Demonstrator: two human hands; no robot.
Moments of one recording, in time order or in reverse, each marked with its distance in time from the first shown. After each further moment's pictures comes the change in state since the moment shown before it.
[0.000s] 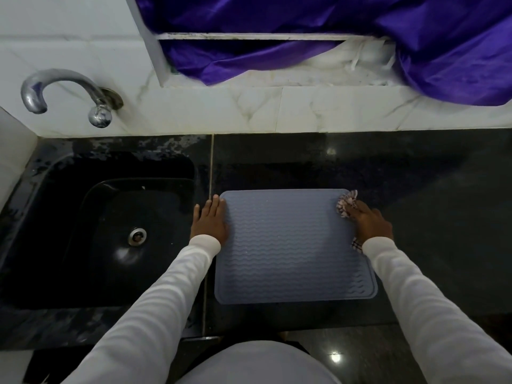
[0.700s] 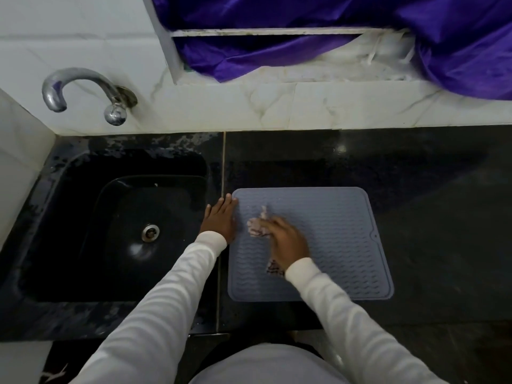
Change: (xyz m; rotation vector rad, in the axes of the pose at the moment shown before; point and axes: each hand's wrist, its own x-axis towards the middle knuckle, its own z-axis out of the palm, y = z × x) left_hand 0.003 -0.019 -0.002 -0.162 -0.053 0.078; right_hand -0.081 -0.211 0.041 0.469 0.134 -0.432
